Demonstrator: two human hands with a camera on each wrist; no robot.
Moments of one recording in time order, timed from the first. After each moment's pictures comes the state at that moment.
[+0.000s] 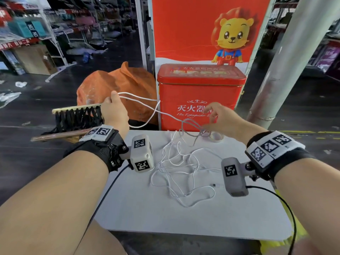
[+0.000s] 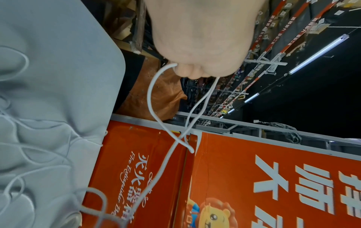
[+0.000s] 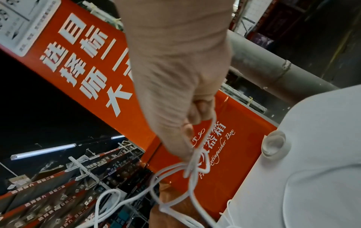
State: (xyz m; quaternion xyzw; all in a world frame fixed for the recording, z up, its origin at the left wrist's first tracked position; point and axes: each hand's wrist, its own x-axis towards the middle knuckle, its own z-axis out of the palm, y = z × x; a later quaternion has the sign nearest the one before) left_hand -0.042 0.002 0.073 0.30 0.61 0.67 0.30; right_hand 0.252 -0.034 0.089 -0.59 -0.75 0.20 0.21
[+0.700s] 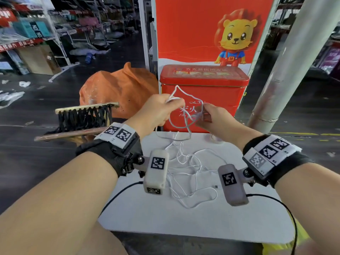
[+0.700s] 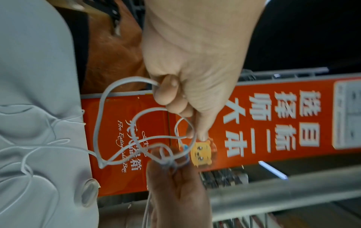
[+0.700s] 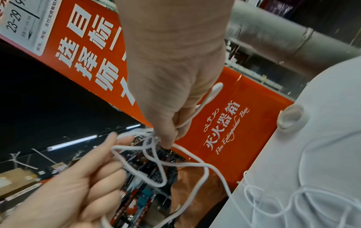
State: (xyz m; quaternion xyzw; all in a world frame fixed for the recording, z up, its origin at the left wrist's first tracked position) left_hand 0.029 -0.042 0.113 0.64 0.49 0.41 0.42; right_hand 0.228 -0.032 0.083 -0.52 -0.78 0.20 0.28
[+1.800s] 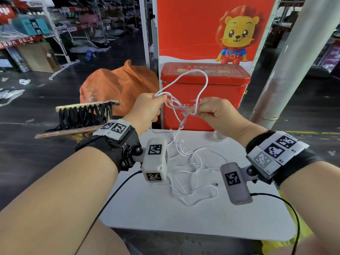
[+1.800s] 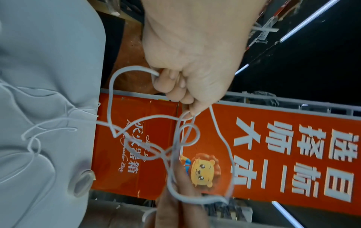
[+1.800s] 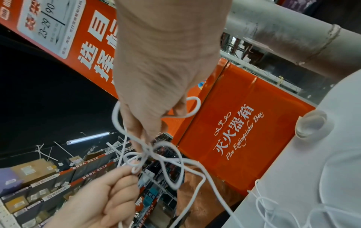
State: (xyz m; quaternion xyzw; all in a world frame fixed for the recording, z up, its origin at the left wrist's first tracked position) left_hand 0.020 -0.038 0.109 0.52 0.55 0.49 0.44; right_hand 0.224 -0.046 0.100 -0.37 -0.86 0.08 0.33
